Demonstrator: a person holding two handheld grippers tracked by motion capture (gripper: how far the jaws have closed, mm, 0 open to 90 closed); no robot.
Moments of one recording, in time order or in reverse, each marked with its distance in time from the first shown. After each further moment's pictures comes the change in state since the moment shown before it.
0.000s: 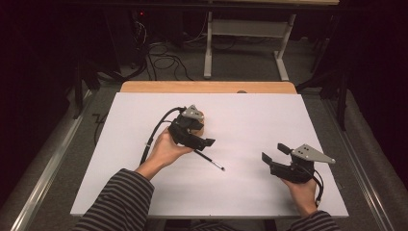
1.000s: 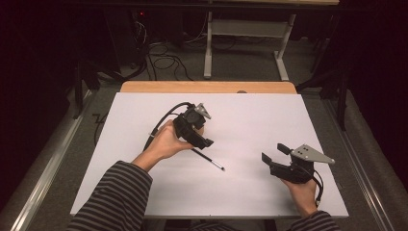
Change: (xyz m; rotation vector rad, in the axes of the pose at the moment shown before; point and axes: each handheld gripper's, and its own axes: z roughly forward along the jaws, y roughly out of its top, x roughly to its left) left arm 0.001 0.022 0.004 0.204 0.006 0.097; right arm 0.001 0.000 0.000 0.003 -0.002 -0.010
